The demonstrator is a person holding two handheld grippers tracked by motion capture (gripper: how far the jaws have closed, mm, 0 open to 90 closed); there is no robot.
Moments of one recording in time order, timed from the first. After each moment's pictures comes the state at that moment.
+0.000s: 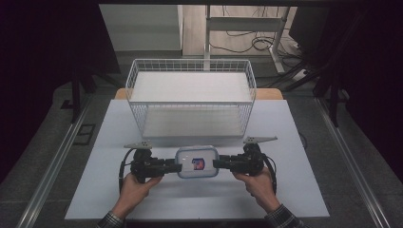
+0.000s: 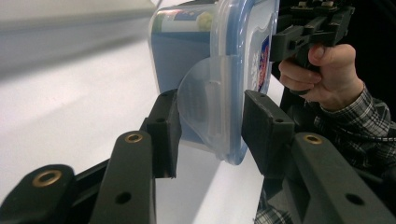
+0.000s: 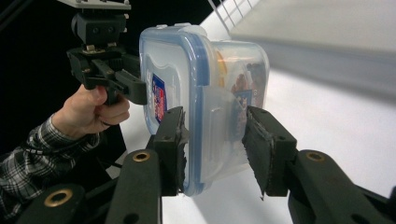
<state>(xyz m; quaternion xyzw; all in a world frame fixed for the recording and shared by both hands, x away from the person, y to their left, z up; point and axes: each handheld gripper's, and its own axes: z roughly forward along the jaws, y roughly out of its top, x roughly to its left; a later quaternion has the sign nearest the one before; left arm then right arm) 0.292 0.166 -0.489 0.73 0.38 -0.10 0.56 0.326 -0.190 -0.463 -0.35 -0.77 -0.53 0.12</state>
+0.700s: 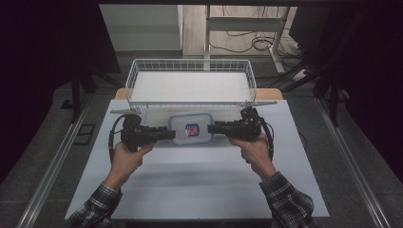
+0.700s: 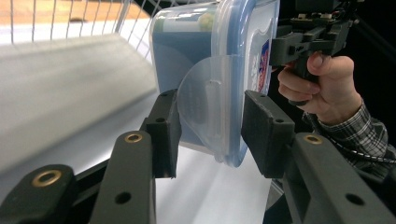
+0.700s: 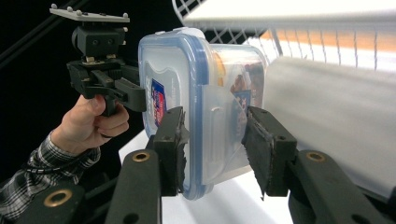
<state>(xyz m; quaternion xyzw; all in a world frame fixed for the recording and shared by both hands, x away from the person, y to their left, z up) 0.342 0.189 -0.404 0.72 0.37 -0.07 0.58 0.381 -0.166 -0.380 -0.33 -0.76 -0.56 0.09</state>
